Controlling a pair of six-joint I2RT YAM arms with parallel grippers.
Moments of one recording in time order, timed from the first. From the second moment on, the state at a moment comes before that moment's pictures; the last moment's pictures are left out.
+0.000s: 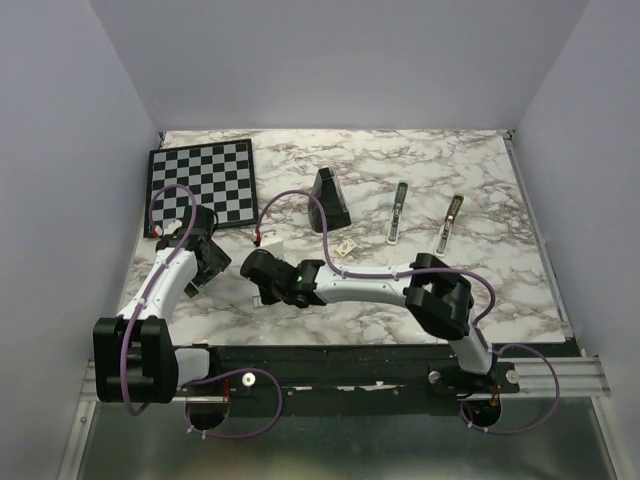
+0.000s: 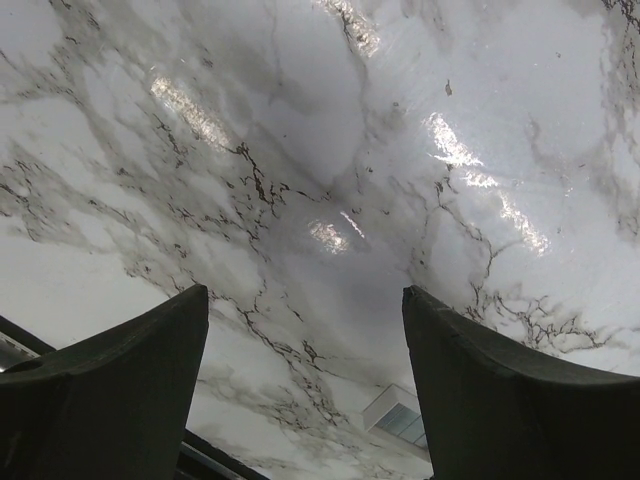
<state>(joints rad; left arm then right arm) -0.02 1.24 0.78 -0.77 -0.27 -0.82 1.25 2.07 1.57 -0.35 0.34 0.74</state>
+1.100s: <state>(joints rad) -0.02 1.24 0.79 -0.79 -0.28 -0.82 1.26 2.17 1.65 -0.47 0.42 0.88</state>
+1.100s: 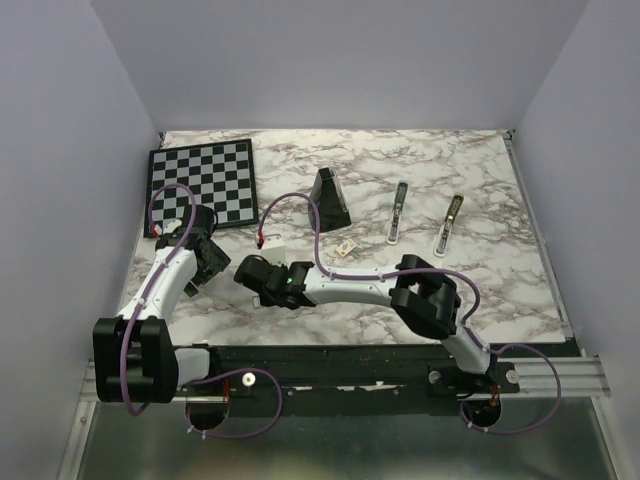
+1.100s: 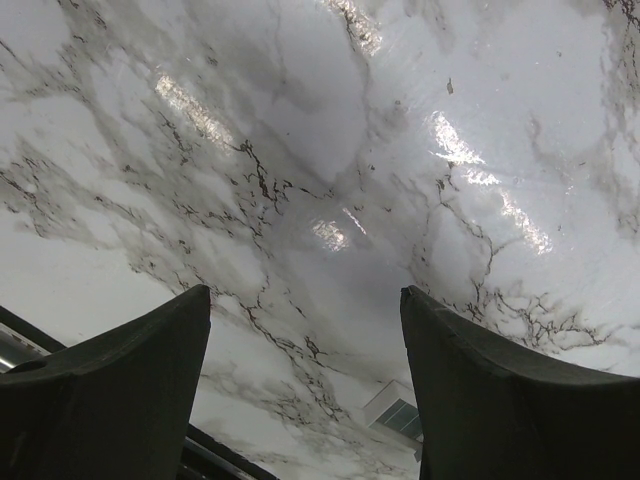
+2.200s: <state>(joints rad) -0.02 1.24 0.79 -0.80 -0.28 -0.82 1.27 2.20 1.70 -0.52 0.45 0.91</state>
